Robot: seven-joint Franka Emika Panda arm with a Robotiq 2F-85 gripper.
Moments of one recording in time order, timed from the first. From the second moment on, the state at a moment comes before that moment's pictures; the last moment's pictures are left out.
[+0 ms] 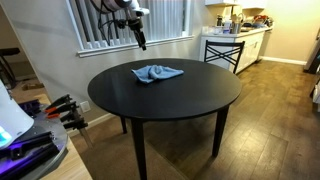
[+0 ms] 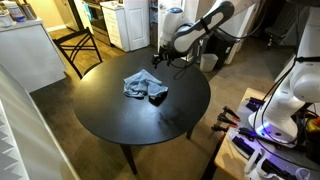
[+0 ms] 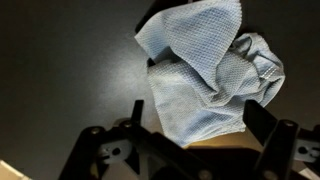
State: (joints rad) arm 0.05 0.34 0.11 -2.01 -0.18 2.57 0.74
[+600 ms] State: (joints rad) arm 0.16 0.67 0.03 -1.77 -0.07 2.60 0.67
